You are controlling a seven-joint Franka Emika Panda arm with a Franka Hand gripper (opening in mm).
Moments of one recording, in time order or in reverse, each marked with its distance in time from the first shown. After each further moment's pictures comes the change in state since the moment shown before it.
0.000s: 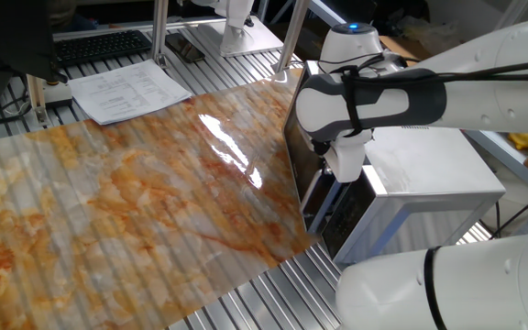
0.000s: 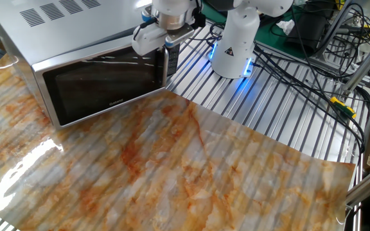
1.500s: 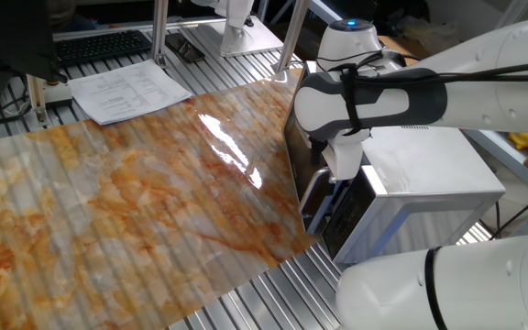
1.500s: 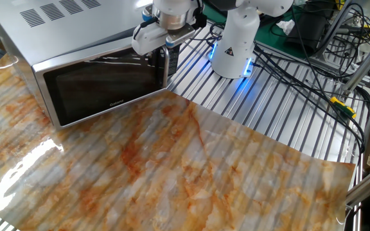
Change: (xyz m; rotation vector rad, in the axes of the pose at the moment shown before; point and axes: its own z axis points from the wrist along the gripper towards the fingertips) arm 0.003 0.004 -0.006 -0.021 -0.006 0.007
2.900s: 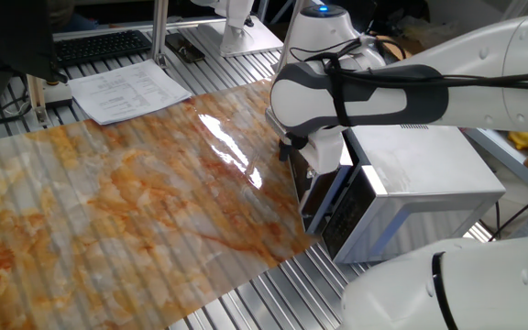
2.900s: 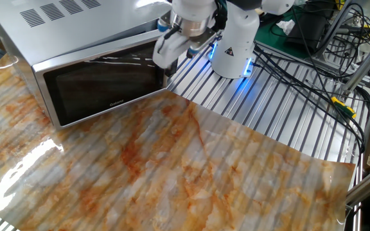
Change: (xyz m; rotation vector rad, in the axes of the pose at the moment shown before) arm 0.064 -0.004 -0.030 -0.024 0.028 -0.239
